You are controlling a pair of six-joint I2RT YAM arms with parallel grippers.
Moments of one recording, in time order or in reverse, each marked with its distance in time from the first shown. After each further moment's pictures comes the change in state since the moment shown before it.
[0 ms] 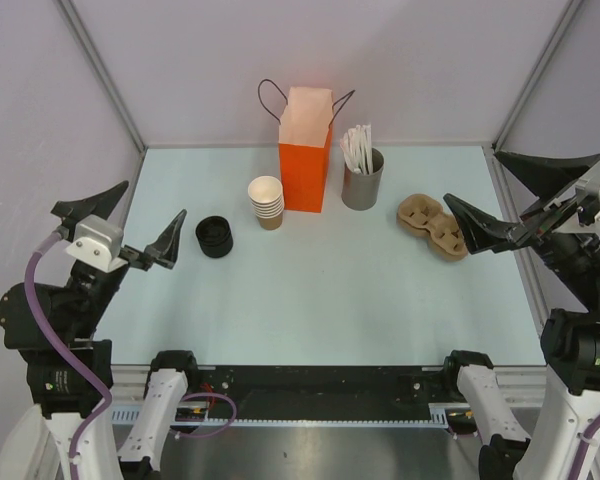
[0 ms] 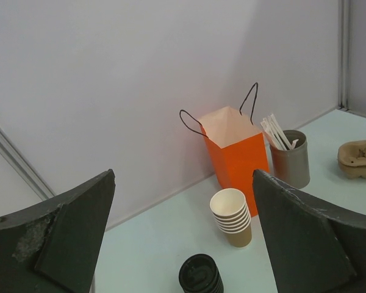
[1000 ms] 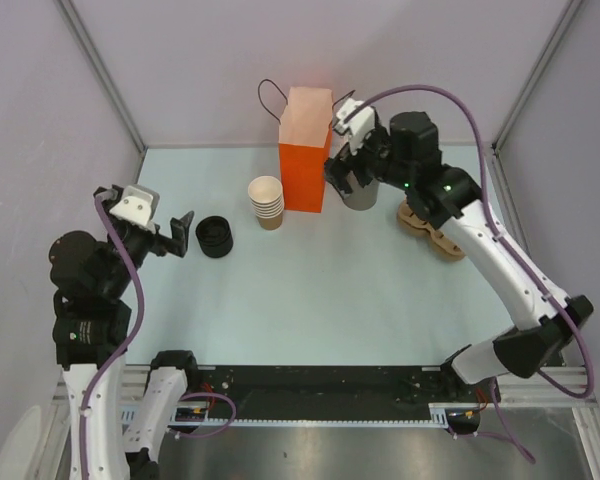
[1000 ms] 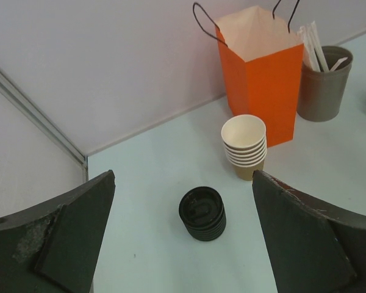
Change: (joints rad) left arm 0.005 0.085 -0.146 -0.092 -0.123 0.090; right arm 0.695 0.662 0.072 -0.114 0.570 -0.426
